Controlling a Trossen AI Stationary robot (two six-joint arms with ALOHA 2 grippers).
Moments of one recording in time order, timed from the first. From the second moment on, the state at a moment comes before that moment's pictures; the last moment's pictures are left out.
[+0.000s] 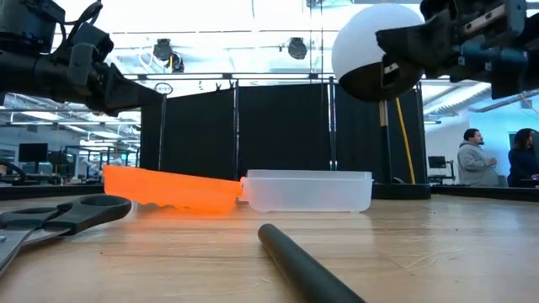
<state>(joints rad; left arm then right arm) -0.08 0.76 0.01 0.70 -0.37 0.02 0.05 1.16 0.15 1.09 -0.24 0.00</state>
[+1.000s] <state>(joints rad) -0.35 1.07 0.40 0.31 -0.29 -0.14 0.06 1.16 0.11 1.08 -0.13 -0.12</state>
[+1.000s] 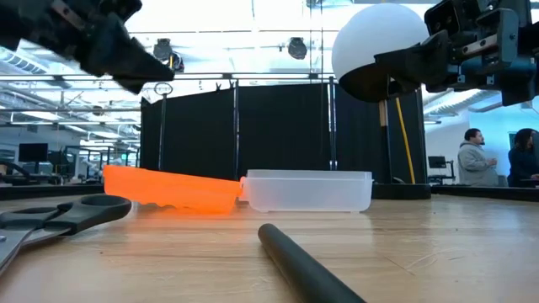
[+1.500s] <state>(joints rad) -0.41 1.56 0.89 0.31 -0.20 -0.04 0.06 1.16 0.11 1.14 -0.13 -0.09</state>
